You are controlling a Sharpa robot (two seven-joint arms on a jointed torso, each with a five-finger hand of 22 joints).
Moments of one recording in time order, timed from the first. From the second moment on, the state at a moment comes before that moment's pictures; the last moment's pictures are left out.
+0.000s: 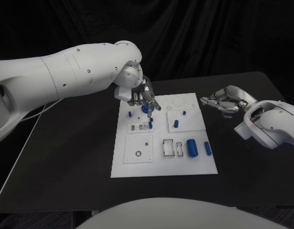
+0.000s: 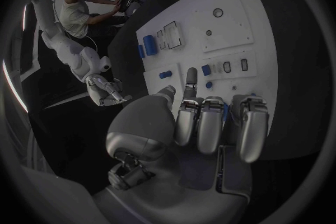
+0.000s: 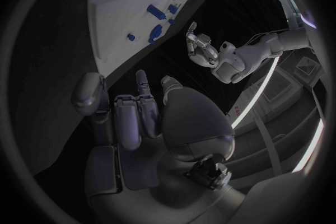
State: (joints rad) left arm 1.50 -0.44 -0.21 1.12 -0.63 0.58 -0.70; left_hand 1.11 0.20 0.03 0.19 0.22 0.97 0.09 0.33 0.39 1.47 0.03 1.57 1.31 1.47 -0.01 1.57 1.31 0.02 1.47 0.10 1.55 1.31; right arm 1.30 -0.91 -0.25 1.53 -0.87 -0.43 0.00; right_hand 1.20 0.12 0.00 0.29 0.31 0.97 0.12 0.16 0.21 1.41 0.05 1.48 1.31 1.47 0.00 1.49 1.31 0.09 1.35 0.10 1.09 1.31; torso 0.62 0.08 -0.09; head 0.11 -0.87
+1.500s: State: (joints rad) left arm 1.42 -0.50 -0.21 1.14 -0.65 0.44 -0.69; left_hand 1.02 0.11 0.22 0.08 0.30 0.70 0.13 0.40 0.86 1.47 0.05 1.57 1.31 1.47 0.00 1.57 1.31 0.04 1.41 0.12 1.49 1.31; right arm 1.30 -0.93 -0.25 1.54 -0.87 -0.43 0.01; right_hand 1.21 0.13 -0.01 0.29 0.33 0.97 0.13 0.16 0.20 1.41 0.05 1.48 1.31 1.47 0.00 1.49 1.31 0.09 1.35 0.10 1.09 1.31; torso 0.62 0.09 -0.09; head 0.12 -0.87
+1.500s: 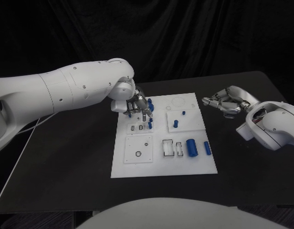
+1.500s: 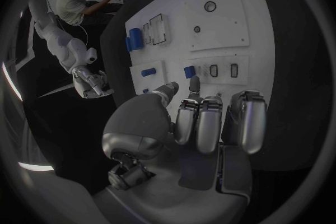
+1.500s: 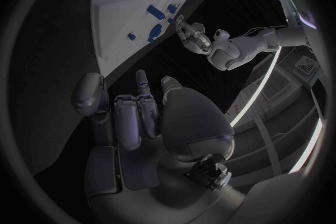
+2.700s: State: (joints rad) left arm 1.38 -0.50 -0.21 1.14 -0.65 0.39 -0.68; left_hand 0.98 0.11 0.24 0.10 0.28 0.69 0.14 0.36 0.87 1.47 0.06 1.57 1.31 1.47 0.01 1.57 1.31 0.04 1.39 0.13 1.47 1.31; right arm 1.30 -0.93 -0.25 1.53 -0.87 -0.43 0.01; right_hand 1.22 0.13 -0.01 0.29 0.35 0.97 0.13 0.16 0.20 1.41 0.05 1.48 1.31 1.47 0.00 1.49 1.31 0.09 1.35 0.10 1.09 1.31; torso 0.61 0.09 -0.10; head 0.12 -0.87
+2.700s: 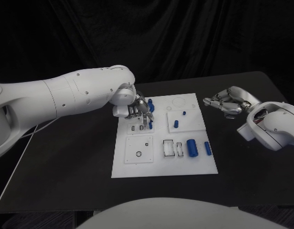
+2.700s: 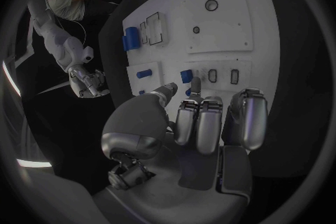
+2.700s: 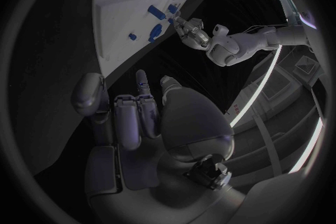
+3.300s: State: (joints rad) left arm 1.37 -0.50 -0.21 1.14 -0.65 0.39 -0.68; left_hand 0.98 0.11 0.24 0.10 0.28 0.70 0.13 0.36 0.87 1.47 0.06 1.57 1.31 1.47 0.01 1.57 1.31 0.04 1.38 0.13 1.46 1.31; right arm 1.30 -0.93 -0.25 1.53 -0.87 -0.43 0.01; right_hand 1.22 0.13 -0.01 0.29 0.35 0.98 0.12 0.16 0.20 1.41 0.05 1.48 1.31 1.47 0.00 1.49 1.31 0.09 1.35 0.10 1.09 1.31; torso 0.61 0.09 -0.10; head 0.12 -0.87
